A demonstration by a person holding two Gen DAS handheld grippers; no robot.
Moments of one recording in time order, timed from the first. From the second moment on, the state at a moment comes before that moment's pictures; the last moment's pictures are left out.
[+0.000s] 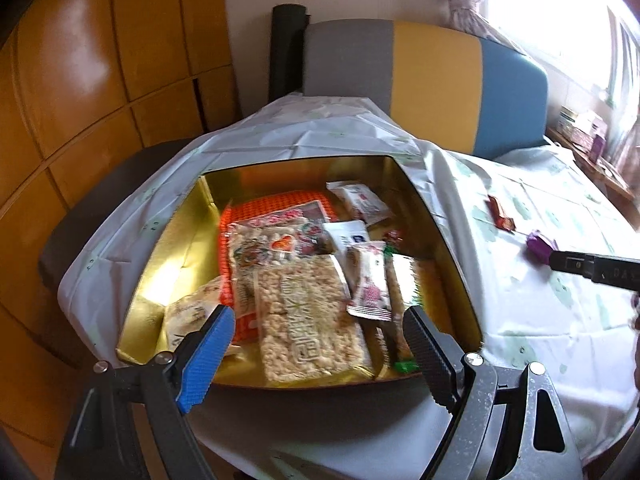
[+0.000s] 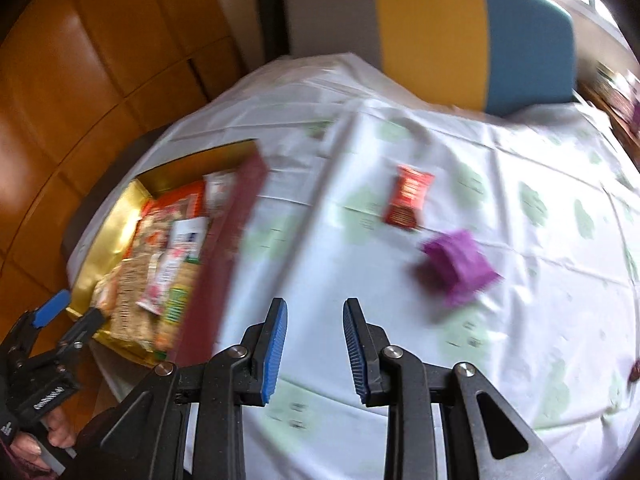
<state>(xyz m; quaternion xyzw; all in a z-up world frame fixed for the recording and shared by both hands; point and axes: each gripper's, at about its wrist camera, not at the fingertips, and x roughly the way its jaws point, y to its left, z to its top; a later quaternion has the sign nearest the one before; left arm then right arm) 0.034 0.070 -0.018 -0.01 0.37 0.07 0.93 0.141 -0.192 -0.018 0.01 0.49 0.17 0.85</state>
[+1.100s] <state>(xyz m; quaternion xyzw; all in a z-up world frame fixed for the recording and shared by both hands) 0.039 0.002 -0.007 0.03 0.37 -0.05 0.93 0.209 -0.249 -0.056 -0.15 0.52 0.12 0.83</state>
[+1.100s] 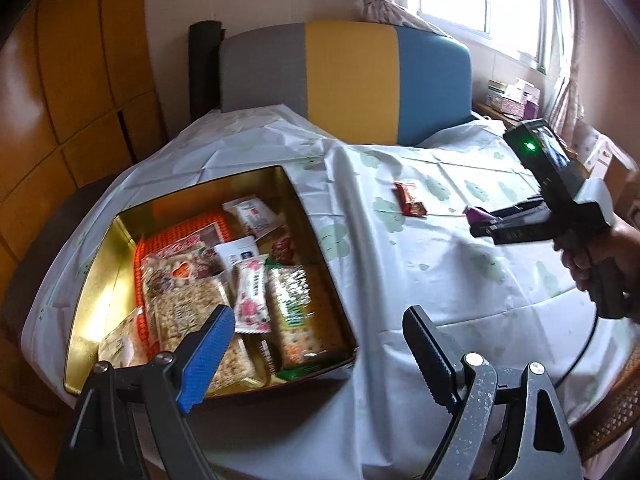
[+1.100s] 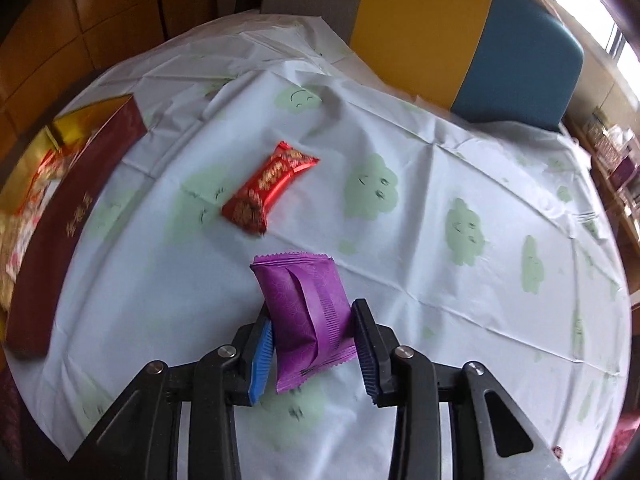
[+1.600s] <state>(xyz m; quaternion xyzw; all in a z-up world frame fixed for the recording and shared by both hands) 0.094 -0.074 -0.002 0.06 0.39 -0.10 0.92 0.161 -0.291 -0.067 -0.17 0.56 0.15 0.80</state>
